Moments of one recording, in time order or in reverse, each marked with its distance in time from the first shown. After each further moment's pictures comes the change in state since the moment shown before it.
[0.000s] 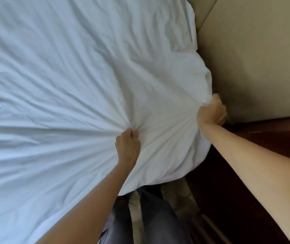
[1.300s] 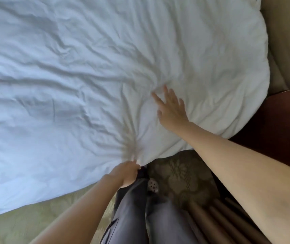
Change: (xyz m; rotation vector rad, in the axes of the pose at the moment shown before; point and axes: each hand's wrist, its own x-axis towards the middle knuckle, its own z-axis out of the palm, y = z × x) left_hand -0.092 -0.247 -0.086 0.803 -0.790 0.150; right_hand -0.228 -0.020 0.098 -0.526 -0.595 -0.900
